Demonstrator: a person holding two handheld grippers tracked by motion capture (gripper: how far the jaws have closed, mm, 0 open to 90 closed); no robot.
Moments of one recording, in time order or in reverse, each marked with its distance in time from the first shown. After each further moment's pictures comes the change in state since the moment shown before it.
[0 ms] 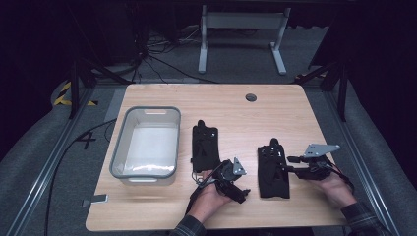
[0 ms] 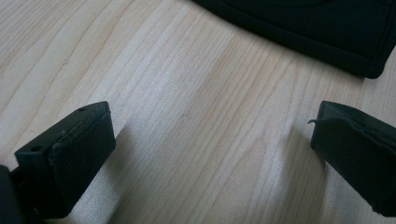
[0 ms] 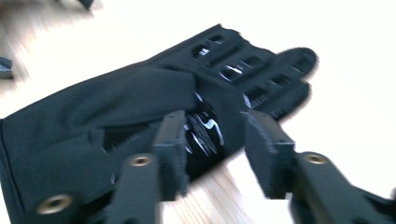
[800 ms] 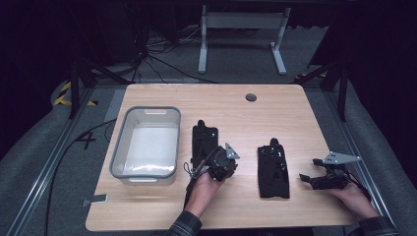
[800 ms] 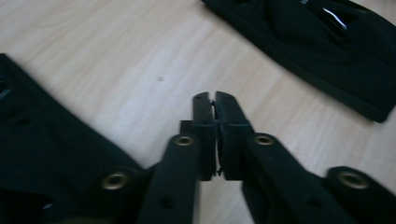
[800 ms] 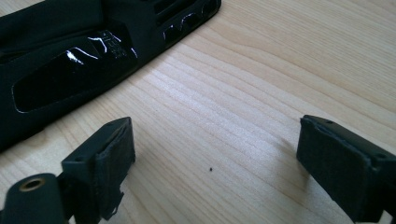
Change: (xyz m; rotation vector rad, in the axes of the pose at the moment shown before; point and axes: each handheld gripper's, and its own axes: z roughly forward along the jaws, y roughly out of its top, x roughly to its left) left arm 0.030 0.026 -0.044 -0.004 0.114 -0.142; right arm -0.020 -0.055 -0.018 0.002 -0.129 0.148
